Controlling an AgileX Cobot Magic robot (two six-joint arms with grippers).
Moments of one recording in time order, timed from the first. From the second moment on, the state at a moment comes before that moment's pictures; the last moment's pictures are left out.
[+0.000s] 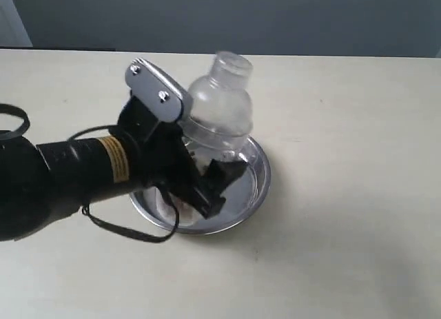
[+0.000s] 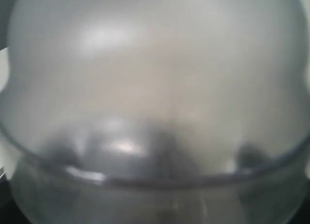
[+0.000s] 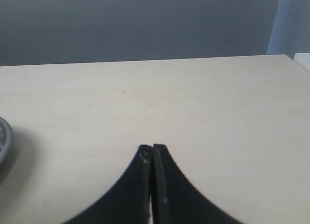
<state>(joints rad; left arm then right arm) -0.64 1.47 -0.59 0.19 -0.36 -0.13 -0.01 0.00 0.00 0.04 0.32 0.02</state>
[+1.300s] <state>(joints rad) -0.56 1.56 -0.61 0.13 -0.51 -0.18 -0.01 0.00 0.00 0.04 0.32 0.02</state>
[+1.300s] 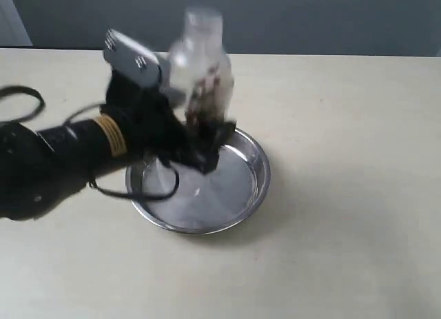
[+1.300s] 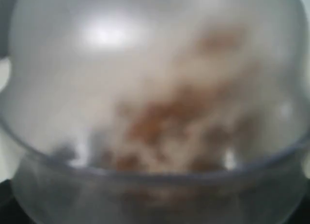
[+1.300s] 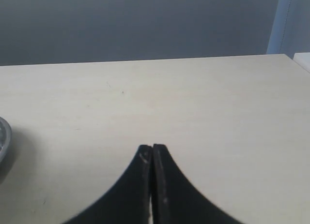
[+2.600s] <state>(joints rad) -0.57 1.49 -0.62 0.06 -0.44 -0.24 -0.01 0.00 0.00 0.04 0.32 0.02</state>
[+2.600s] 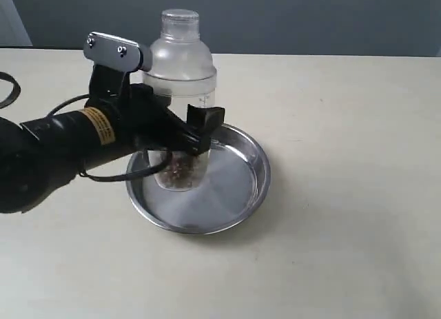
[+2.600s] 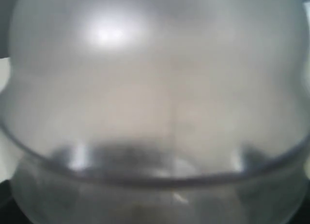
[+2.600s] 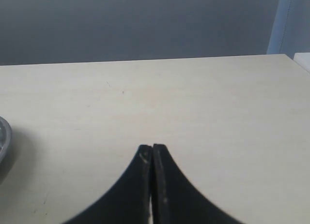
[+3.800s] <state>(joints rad) -0.58 1.55 -0.61 0.27 -0.53 -0.21 -0.01 0.00 0.00 0.04 0.32 0.02</state>
